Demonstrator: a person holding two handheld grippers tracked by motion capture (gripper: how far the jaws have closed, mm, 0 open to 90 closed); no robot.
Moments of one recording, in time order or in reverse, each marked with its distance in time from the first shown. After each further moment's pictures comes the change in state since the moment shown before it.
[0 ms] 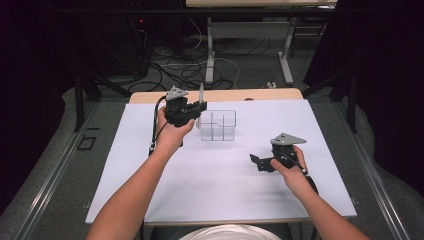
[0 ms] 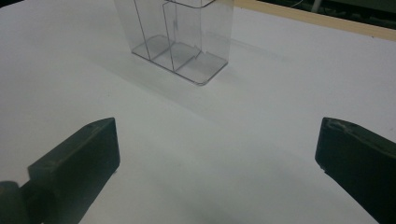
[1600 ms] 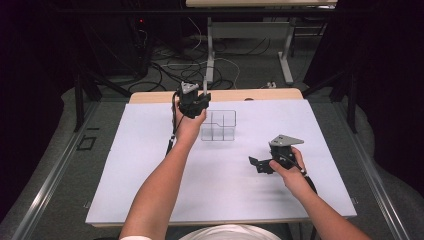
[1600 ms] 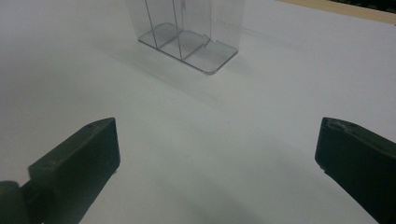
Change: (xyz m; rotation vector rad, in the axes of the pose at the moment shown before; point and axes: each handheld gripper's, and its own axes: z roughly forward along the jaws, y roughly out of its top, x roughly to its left) left arm 0.009 -0.008 0.066 -0.015 0.174 -0.071; right arm 0.000 -0.005 0.006 0.032 0.035 -0.003
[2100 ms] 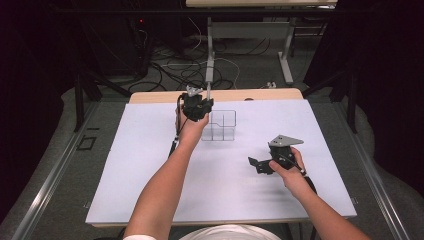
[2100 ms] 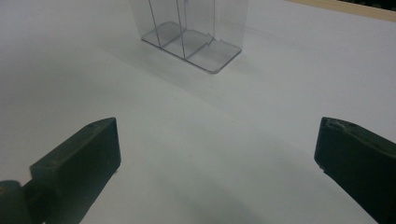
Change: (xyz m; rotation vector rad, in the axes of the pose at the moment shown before) left arm -0.001 -0.012 0.013 0.064 0.001 0.025; right arm 0.000 -0.001 0.001 -0.006 0.009 -0.012
